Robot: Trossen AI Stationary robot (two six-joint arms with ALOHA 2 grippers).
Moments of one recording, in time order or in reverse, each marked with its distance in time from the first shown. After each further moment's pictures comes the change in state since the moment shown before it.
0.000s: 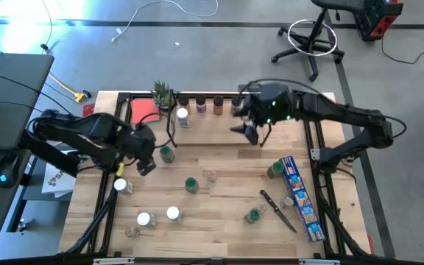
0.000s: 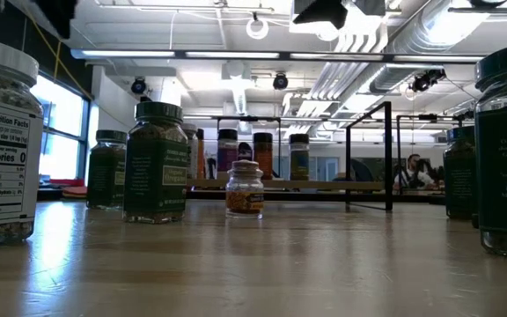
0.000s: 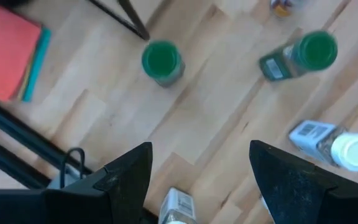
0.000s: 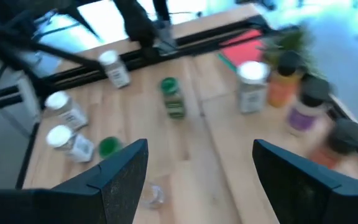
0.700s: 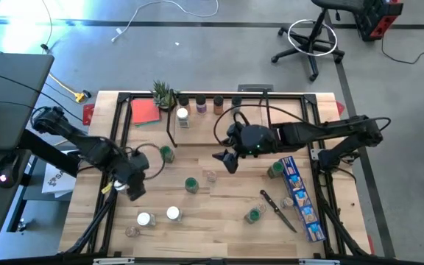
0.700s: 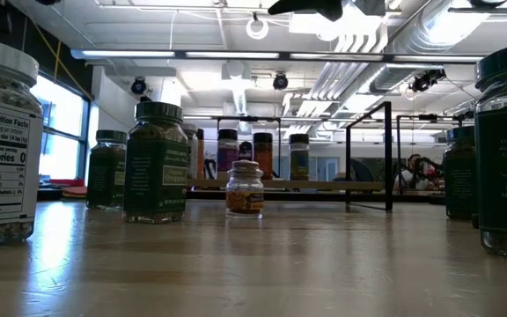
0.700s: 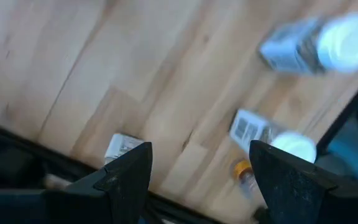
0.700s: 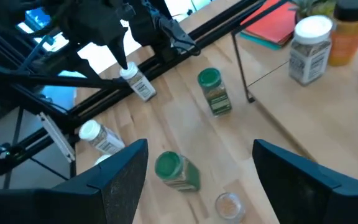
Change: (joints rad) left arm -0.343 -0.061 -0.275 0.232 0.153 -0.193; right arm 0.272 0.135 0.000 0.126 0.311 0.466
